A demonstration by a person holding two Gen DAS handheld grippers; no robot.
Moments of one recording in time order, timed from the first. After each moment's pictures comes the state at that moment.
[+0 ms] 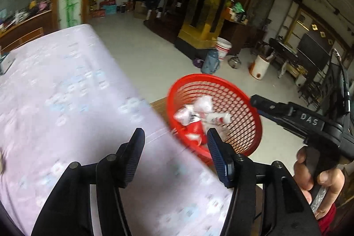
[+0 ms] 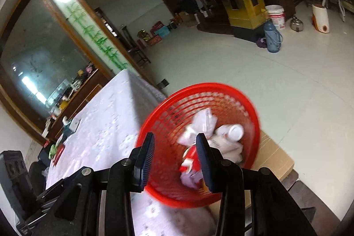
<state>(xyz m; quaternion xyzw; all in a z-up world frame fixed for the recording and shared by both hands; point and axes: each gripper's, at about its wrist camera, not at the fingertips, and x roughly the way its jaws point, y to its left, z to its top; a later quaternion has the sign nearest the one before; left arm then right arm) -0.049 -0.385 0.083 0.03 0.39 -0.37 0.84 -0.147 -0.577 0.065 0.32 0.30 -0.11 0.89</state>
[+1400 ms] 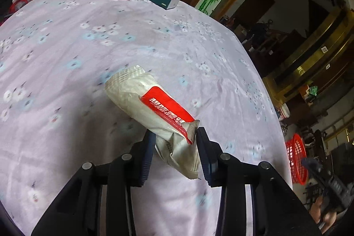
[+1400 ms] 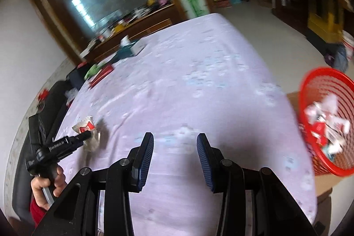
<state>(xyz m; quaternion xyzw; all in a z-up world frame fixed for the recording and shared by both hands) -0.009 -0.021 0.040 -0.21 0.45 -0.11 0.86 -0.054 -0.345 0.075 0.18 0.40 0.11 0.89</state>
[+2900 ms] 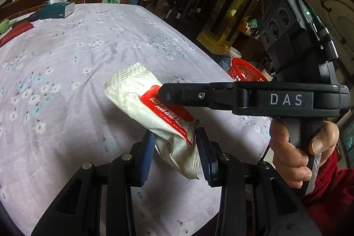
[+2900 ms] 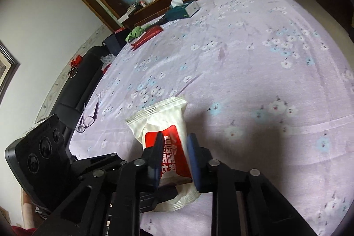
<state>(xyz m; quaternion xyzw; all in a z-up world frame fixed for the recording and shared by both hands) -0.084 -0.128 0.052 -0.04 0.42 -0.35 0.84 -0.042 -0.250 0.048 0.17 0.45 0.25 0.84</state>
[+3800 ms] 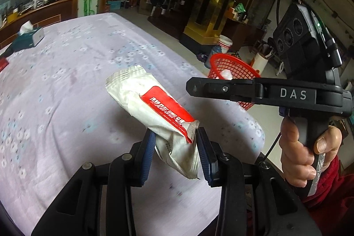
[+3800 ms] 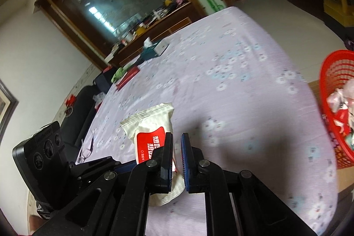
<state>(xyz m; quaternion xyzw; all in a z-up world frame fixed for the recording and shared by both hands) -0.067 -0.219 0.076 0.03 0.41 -0.39 0.83 -0.075 -0.368 0.069 0.26 0.38 0.18 0.87</state>
